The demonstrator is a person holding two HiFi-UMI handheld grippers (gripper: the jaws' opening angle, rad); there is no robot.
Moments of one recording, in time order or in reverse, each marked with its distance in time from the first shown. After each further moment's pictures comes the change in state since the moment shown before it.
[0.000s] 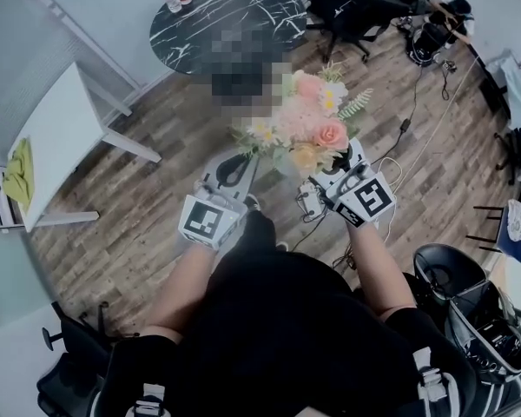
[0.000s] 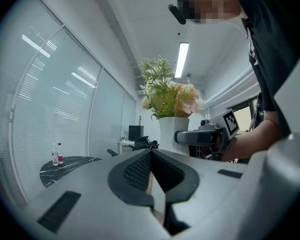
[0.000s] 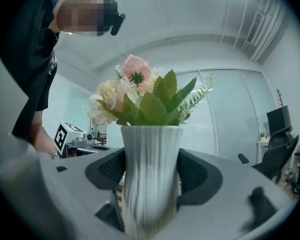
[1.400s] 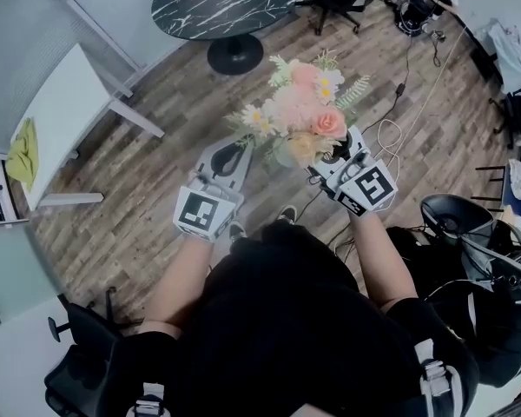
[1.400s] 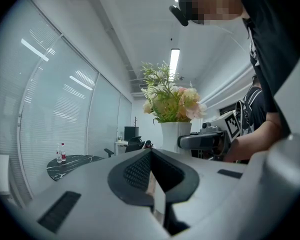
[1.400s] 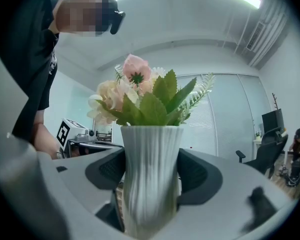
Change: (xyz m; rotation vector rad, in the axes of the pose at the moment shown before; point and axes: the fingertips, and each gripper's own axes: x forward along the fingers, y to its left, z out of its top) left arm -0.137 -0.067 0.006 0.003 0.006 -0.034; right arm -0.062 0.145 0.001 0.004 0.021 -0.036
